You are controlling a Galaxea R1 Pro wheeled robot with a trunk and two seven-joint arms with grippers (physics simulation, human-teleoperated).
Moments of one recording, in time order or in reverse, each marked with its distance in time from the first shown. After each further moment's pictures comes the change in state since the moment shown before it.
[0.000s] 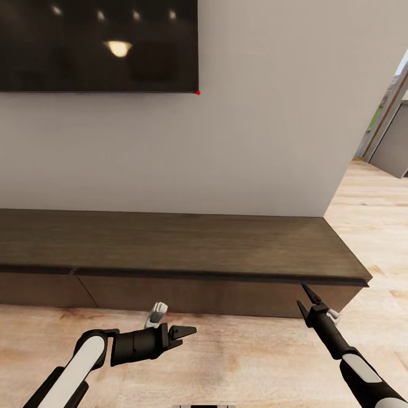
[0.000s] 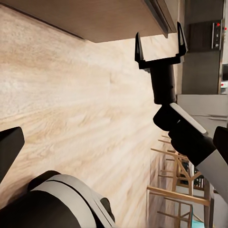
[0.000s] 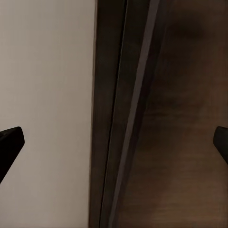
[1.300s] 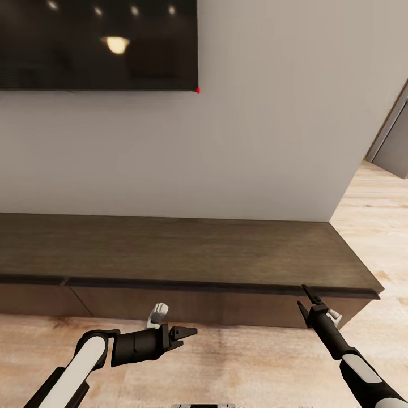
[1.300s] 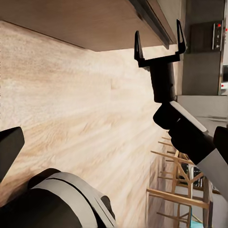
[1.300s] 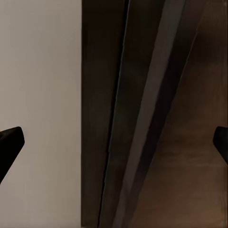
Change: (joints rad) left arm 0.000 0.000 -0.007 0.000 0.000 0.000 0.000; right arm 0.000 0.000 0.000 0.002 0.000 -0.006 -0.008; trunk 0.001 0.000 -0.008
